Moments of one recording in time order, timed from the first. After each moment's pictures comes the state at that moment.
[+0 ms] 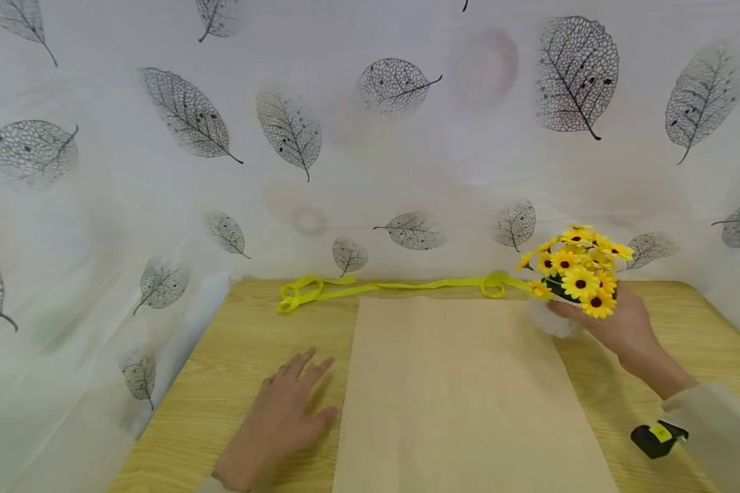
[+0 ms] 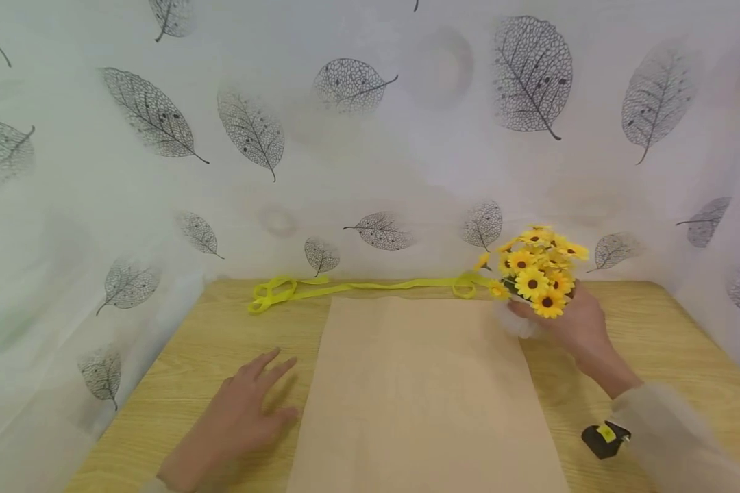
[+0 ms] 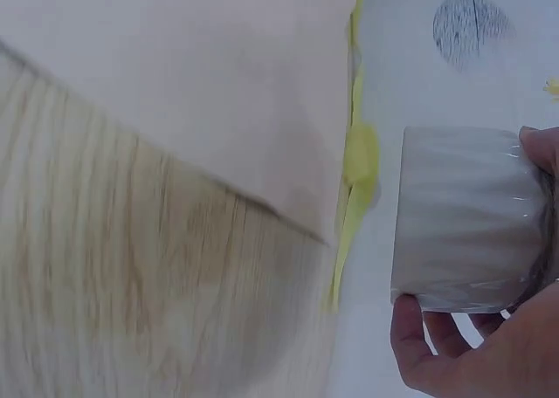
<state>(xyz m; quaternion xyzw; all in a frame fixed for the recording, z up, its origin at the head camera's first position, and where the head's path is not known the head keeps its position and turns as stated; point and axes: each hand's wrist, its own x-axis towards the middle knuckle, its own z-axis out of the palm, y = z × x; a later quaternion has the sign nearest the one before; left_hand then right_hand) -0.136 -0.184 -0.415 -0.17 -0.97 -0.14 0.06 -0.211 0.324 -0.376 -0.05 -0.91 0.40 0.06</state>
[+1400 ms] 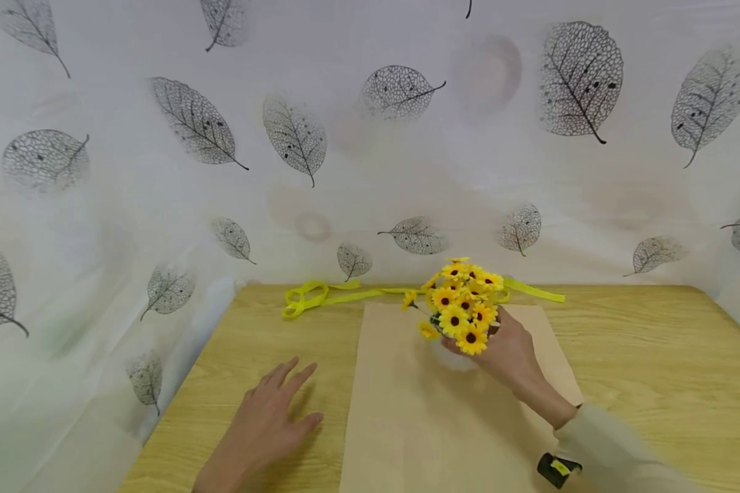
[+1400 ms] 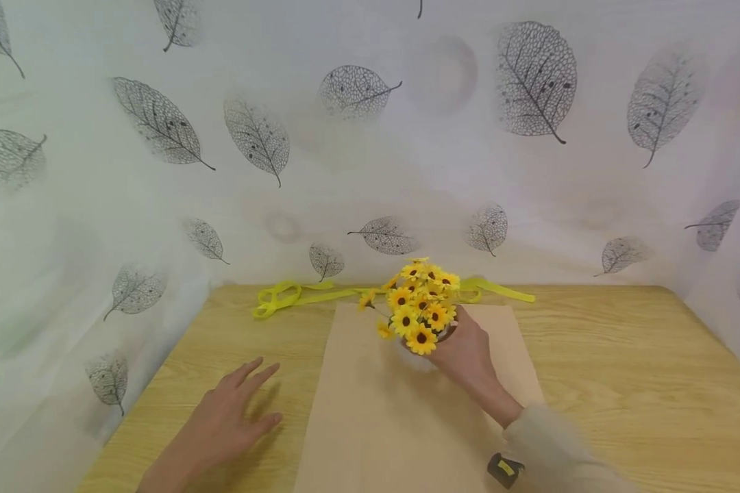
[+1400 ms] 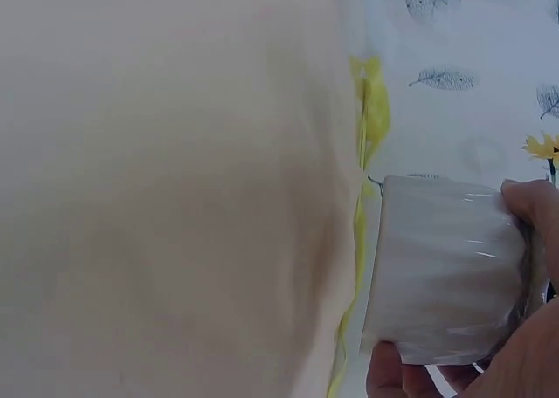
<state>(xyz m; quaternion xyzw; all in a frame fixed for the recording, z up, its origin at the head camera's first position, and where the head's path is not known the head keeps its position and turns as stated) -0.128 -0.209 -0.410 -0.14 -0.98 -0.15 0.08 -0.194 0.163 -0.390 -0.01 -0.90 0.44 0.04</state>
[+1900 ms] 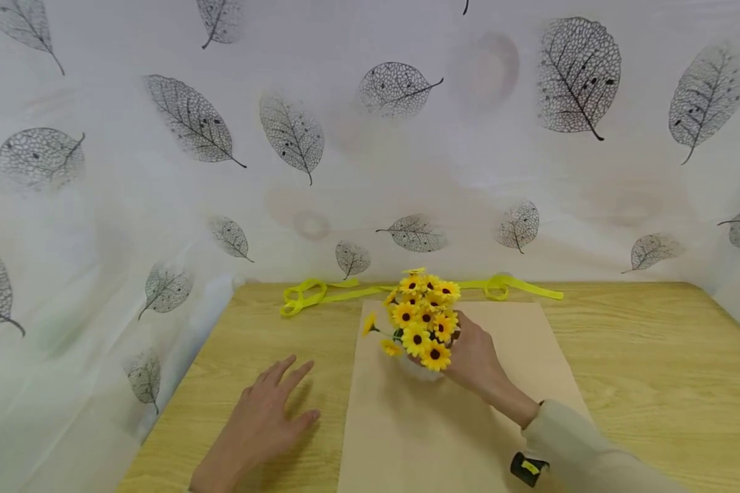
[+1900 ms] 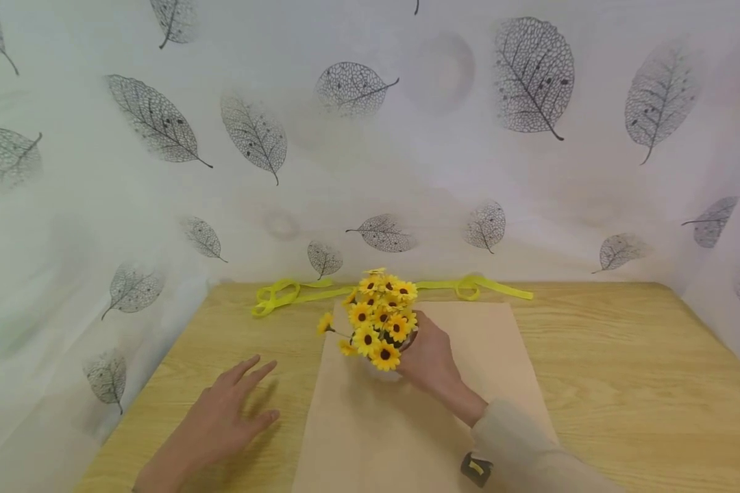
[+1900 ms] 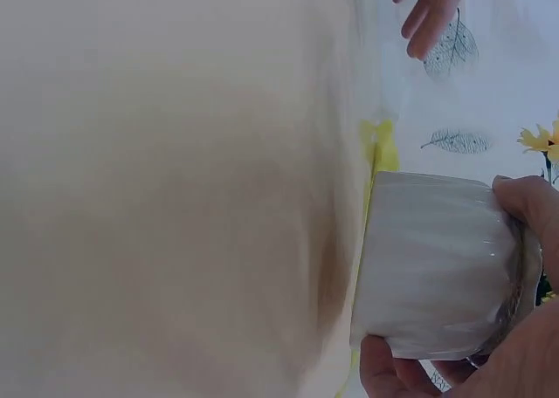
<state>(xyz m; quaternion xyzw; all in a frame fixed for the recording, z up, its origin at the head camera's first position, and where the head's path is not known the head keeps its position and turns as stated) -0.128 -0.211 -0.406 -0.13 -0.98 -0.15 0.05 -0.190 0.124 -0.397 0.06 -0.89 0.44 0.06</state>
